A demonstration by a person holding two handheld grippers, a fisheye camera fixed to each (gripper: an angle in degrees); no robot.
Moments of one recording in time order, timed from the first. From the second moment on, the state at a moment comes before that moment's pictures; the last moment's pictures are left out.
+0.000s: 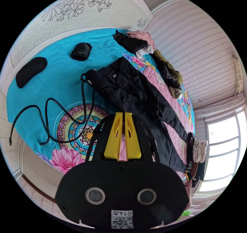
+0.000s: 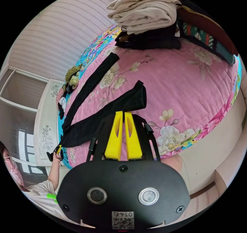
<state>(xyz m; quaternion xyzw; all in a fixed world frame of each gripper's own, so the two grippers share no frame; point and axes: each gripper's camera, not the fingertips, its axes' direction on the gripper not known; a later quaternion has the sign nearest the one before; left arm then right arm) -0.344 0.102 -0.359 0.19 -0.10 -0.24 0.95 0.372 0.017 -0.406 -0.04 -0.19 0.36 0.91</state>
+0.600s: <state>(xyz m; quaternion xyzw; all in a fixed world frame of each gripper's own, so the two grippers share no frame) -0.307 0.219 -0.387 0.19 -0.04 -0.29 0.94 0.339 -0.099 -0.498 -0.10 -0.17 0.23 0.95</state>
